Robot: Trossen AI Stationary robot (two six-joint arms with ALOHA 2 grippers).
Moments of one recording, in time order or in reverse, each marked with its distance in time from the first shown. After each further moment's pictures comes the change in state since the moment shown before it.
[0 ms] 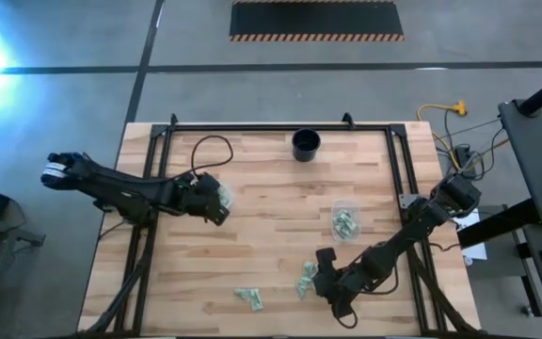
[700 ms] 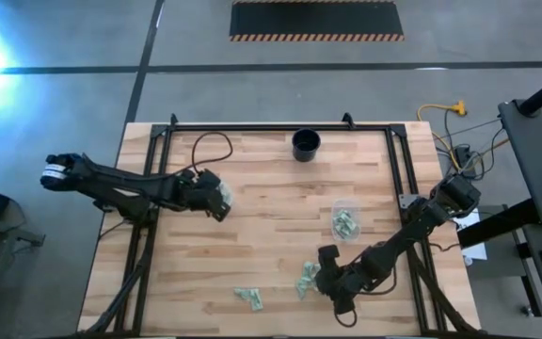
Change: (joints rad) left arm 0.058 0.001 -0.017 0.037 0.034 0.032; right arm 0.000 0.003 -0.004 -0.087 0.004 -0.002
